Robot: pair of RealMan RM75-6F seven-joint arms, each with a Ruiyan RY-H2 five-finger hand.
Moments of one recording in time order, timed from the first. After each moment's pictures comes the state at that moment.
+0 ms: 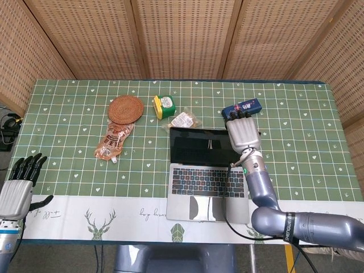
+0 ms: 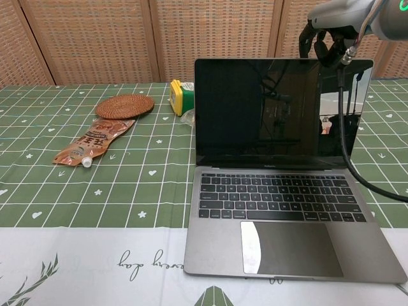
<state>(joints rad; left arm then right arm) -0.12 -1.24 -0.04 -1.51 1.53 1.48 0.07 1.04 -1.27 0.31 -1.87 -0.32 1.20 -1.00</state>
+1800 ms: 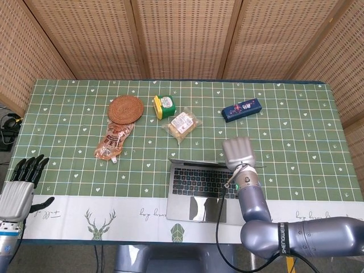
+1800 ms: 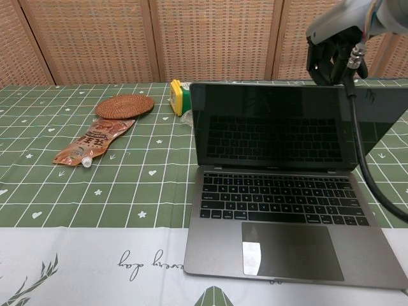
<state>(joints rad) -0.12 -1.23 -0.02 -1.53 1.55 1.48 0.07 1.24 -1.18 0.36 -2.15 0.18 1.37 -1.16</state>
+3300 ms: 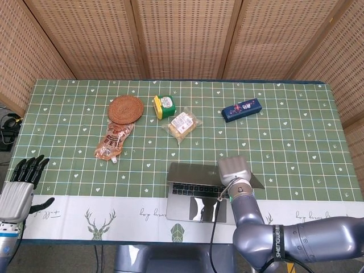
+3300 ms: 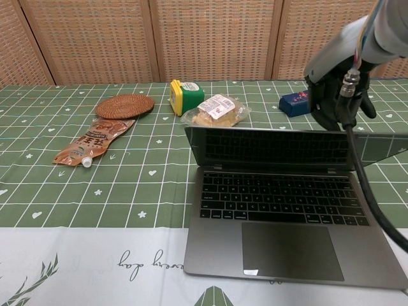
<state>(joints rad) -0.12 -1.22 -0.02 -1.53 1.56 1.49 0.06 1.34 -1.15 0.41 -2.22 0.53 1.32 -1.22</state>
